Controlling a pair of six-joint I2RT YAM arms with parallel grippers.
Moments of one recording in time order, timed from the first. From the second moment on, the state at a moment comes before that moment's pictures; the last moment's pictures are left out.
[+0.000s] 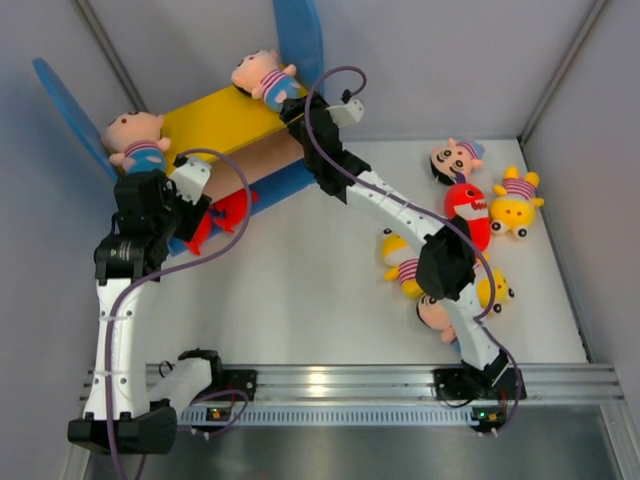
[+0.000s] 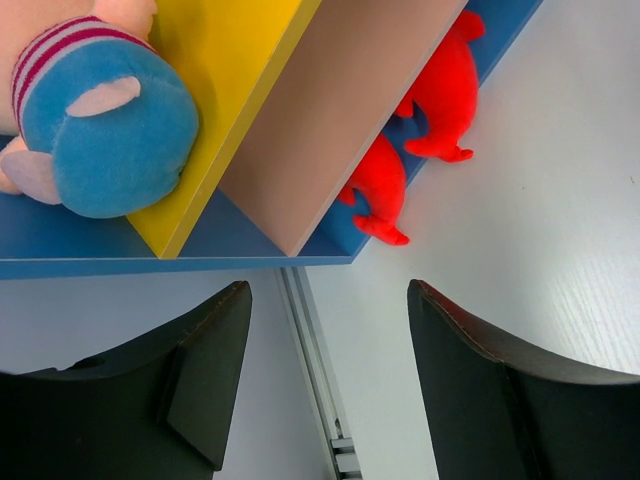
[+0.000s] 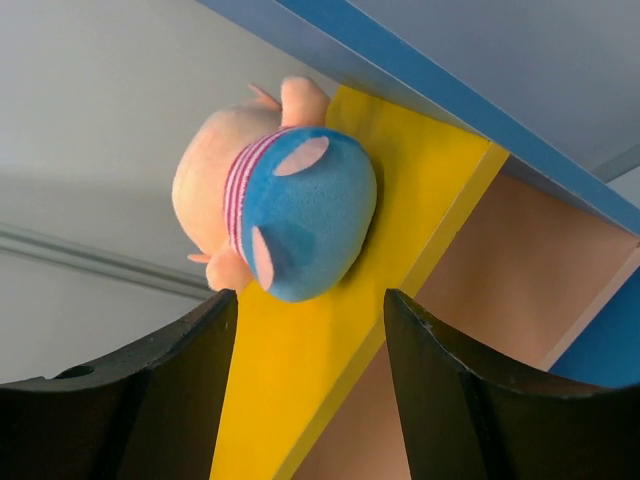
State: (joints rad) left arm 0.01 0.99 1.32 -0.85 -0.02 0.59; right arm 0.78 2.26 2.24 0.03 0.66 1.03
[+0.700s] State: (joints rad) left arm 0.01 0.94 1.14 -0.90 0.01 0.52; right arm -0.08 1.78 1.78 -0.22 -0.19 0.45
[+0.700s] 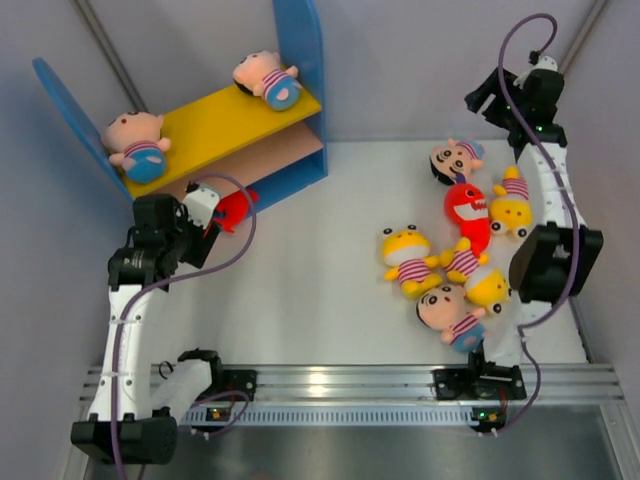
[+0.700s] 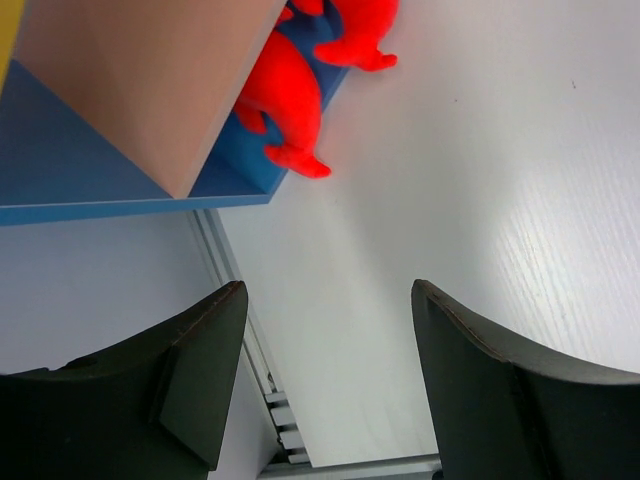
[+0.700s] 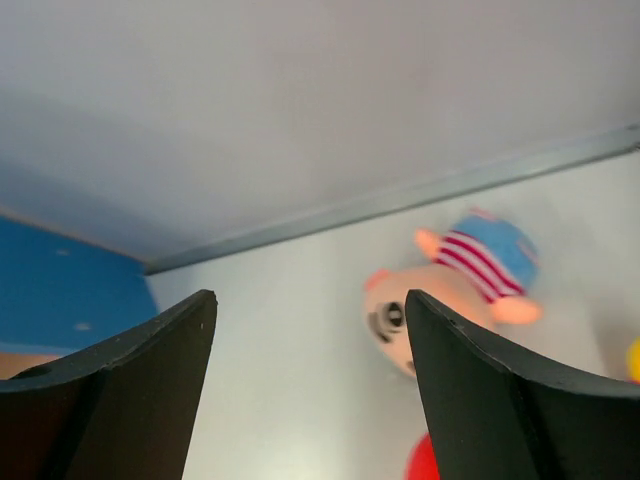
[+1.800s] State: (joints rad) left arm 0.07 1.19 1.26 -0.95 -0.04 0.55; right arm -0.28 2.61 2.20 -0.15 -0.64 0.44
